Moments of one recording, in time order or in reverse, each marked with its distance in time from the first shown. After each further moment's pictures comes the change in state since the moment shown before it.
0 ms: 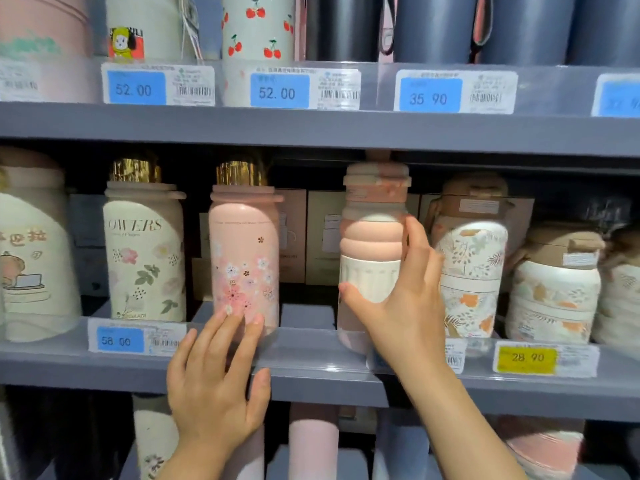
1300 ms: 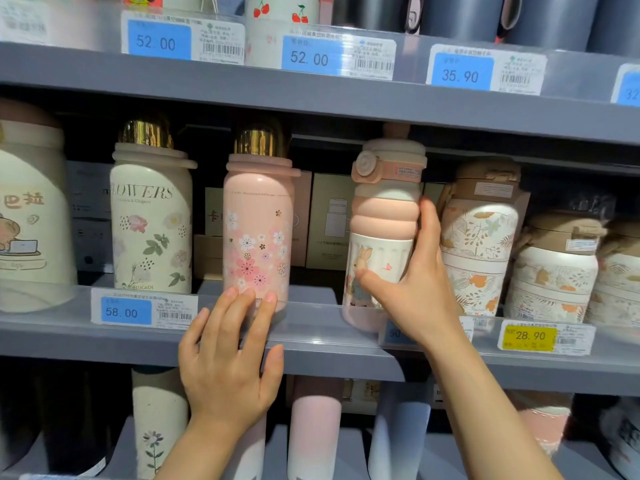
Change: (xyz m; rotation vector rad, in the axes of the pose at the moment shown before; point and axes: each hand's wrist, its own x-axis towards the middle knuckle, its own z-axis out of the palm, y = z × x) left_hand -0.009 0.001 0.006 -0.020 0.064 -0.010; right_hand 0.001 -0.005 -0.008 0.067 -0.154 0.084
